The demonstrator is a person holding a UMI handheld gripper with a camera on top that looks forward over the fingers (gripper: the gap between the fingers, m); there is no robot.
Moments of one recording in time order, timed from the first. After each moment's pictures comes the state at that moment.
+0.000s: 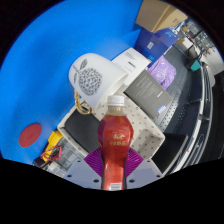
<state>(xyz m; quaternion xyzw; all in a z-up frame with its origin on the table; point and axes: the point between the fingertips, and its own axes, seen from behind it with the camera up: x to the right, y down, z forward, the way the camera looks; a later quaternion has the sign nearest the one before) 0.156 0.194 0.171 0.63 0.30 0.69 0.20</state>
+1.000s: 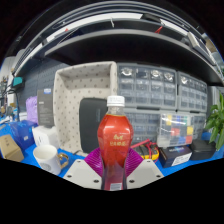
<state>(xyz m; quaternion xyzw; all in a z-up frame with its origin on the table) 0.153 0.087 0.115 0.58 -0.49 0.43 -0.49</state>
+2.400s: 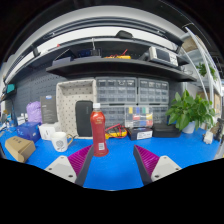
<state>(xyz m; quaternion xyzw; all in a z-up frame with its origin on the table) -0.071 0.022 0.127 0.52 -0.56 0.47 -0.44</state>
